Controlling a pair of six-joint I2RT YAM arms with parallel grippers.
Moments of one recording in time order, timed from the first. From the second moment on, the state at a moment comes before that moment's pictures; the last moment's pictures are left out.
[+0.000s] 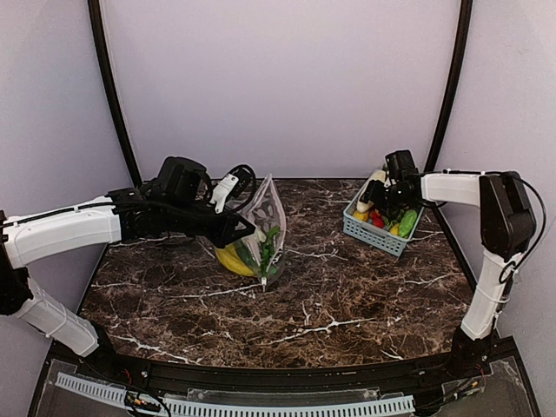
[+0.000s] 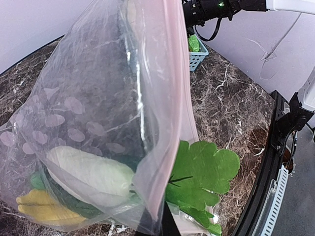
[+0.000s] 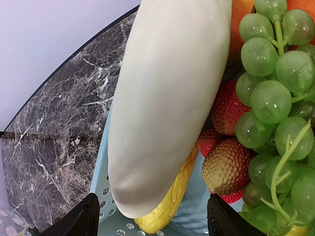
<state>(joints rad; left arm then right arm) -0.80 1.38 1.11 -0.34 0.22 -0.15 0.26 1.87 1.32 -0.28 -0.08 0.68</state>
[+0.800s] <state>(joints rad) -0.80 1.38 1.11 -0.34 0.22 -0.15 0.23 2.01 1.40 -0.17 -0.15 0.75</state>
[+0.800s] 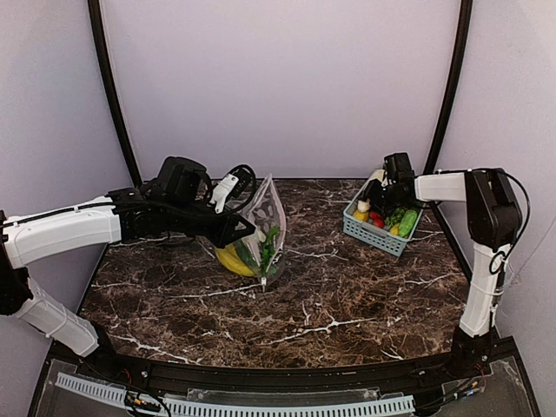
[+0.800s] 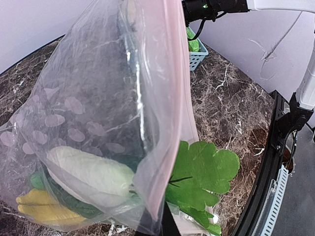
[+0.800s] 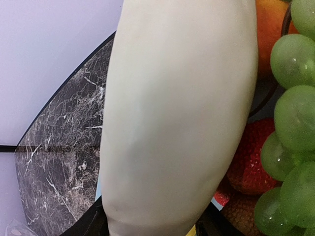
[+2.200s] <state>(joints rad) -0.76 1.38 1.10 -0.31 0.27 -0.17 0.30 1.38 1.30 -0.59 -0.44 0.37</state>
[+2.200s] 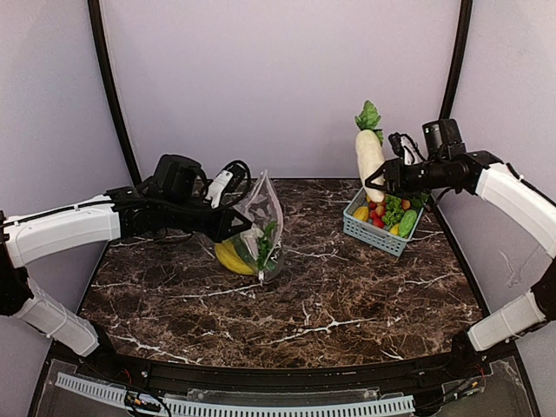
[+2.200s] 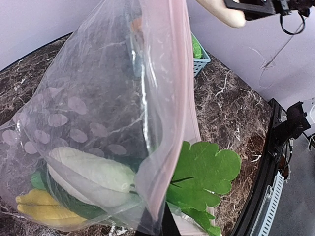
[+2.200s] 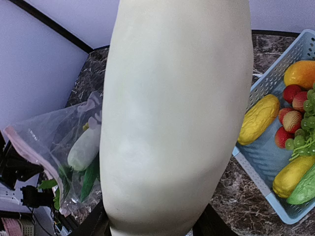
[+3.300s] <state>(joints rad) -0.70 1.32 1.10 -0.31 0.22 -0.16 0.93 1.34 1.41 -0.85 -0.70 0.39</state>
